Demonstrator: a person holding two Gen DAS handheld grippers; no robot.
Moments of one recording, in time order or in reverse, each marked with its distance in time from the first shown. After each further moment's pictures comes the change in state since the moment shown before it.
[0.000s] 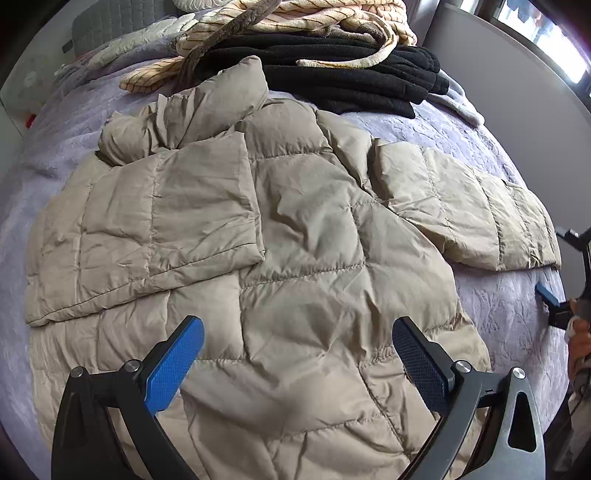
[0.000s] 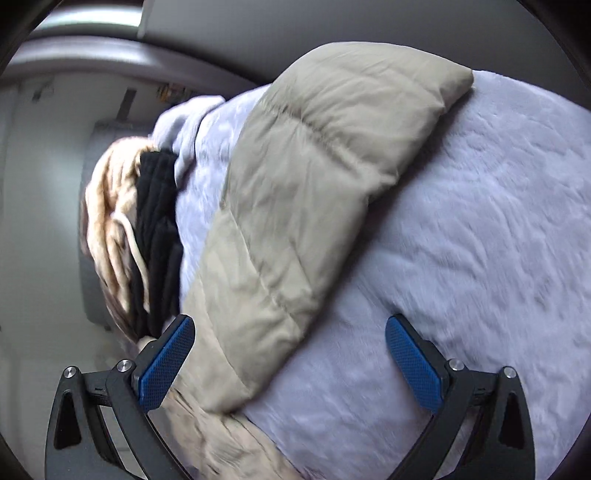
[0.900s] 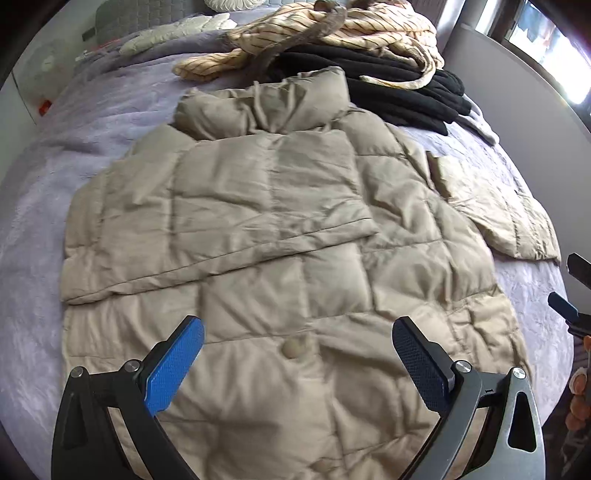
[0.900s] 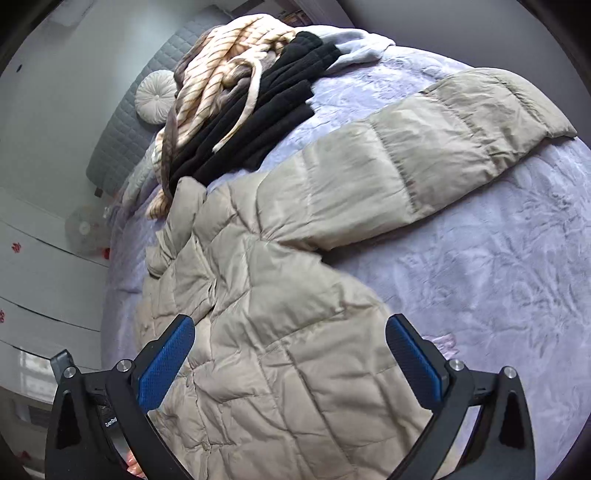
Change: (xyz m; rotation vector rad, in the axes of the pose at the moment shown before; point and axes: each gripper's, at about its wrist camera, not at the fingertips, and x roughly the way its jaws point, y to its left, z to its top) left arm -0.034 0.100 -0.033 -0.038 -0.037 -0.014; right arm -0.009 0.123 -0.204 -0.578 0.133 -0.122
